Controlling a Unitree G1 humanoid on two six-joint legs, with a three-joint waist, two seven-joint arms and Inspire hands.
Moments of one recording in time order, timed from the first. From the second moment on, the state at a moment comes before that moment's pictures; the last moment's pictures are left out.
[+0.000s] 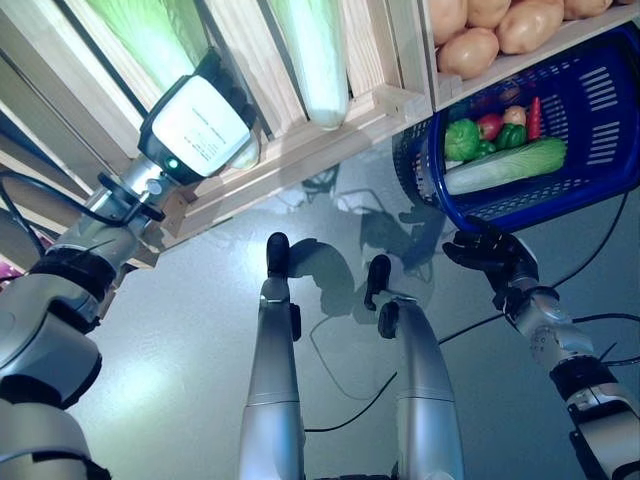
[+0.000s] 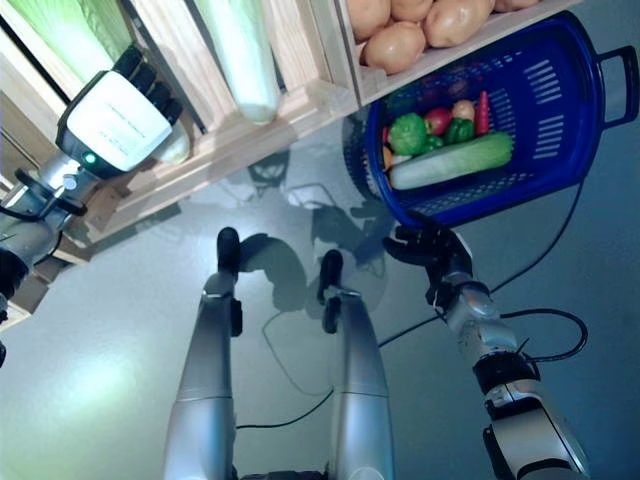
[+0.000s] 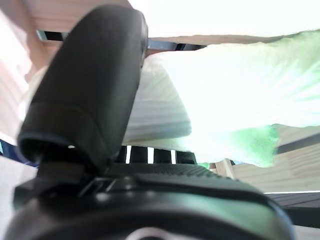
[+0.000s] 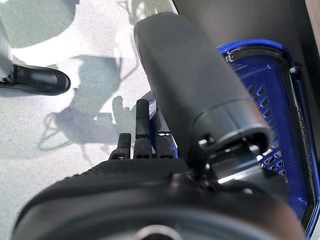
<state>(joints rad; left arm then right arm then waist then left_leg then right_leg) -1.13 1.00 -0.95 0.89 1.21 0.09 1.03 -0.53 -0.63 0.28 0.70 0.88 -0.07 0.01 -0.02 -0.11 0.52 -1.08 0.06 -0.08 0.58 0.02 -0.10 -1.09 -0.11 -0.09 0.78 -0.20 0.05</state>
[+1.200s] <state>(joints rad) -0.60 0.77 -0.45 0.55 0.63 -0.28 1.05 -0.27 -0.45 0.28 0.66 0.78 -0.08 -0.02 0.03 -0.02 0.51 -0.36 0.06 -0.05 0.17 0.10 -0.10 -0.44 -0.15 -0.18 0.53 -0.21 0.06</state>
